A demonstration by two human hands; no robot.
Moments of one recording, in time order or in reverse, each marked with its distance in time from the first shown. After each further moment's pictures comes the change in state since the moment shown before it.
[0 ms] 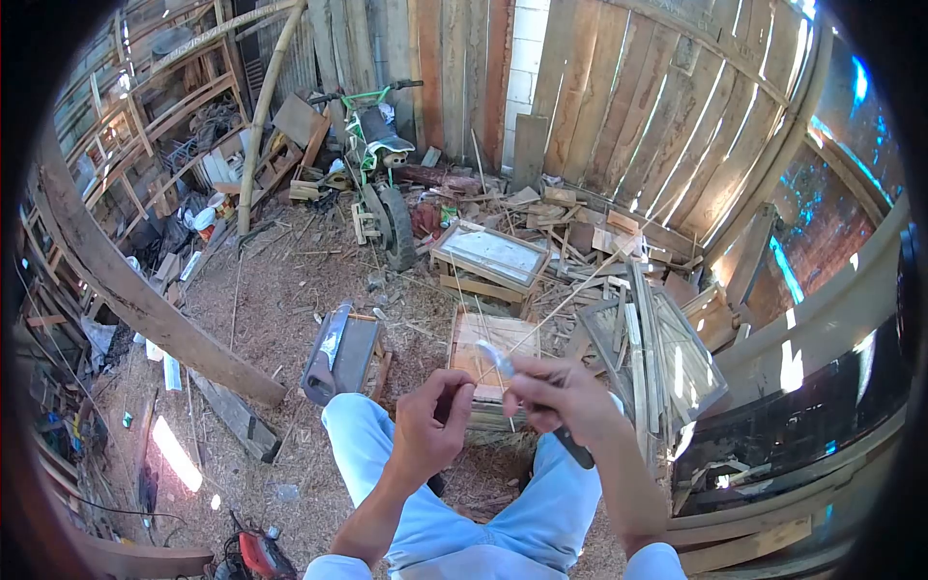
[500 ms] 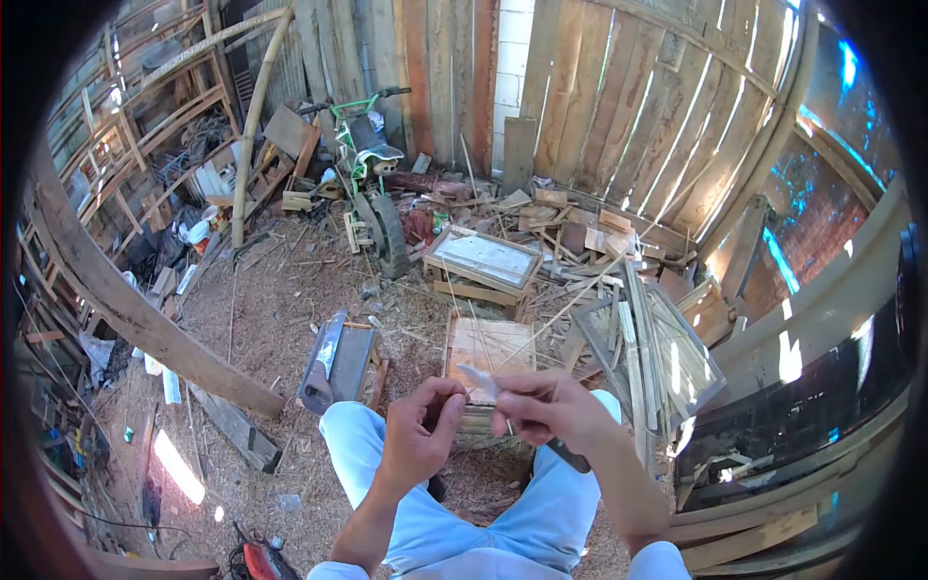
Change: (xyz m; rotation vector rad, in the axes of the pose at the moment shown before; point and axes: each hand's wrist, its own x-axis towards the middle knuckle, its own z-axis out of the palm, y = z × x) left_hand -0.001 0.001 -0.005 -0.152 -0.104 -0.075; right_hand -0.008 0.001 0.003 0.023 0.002 -0.008
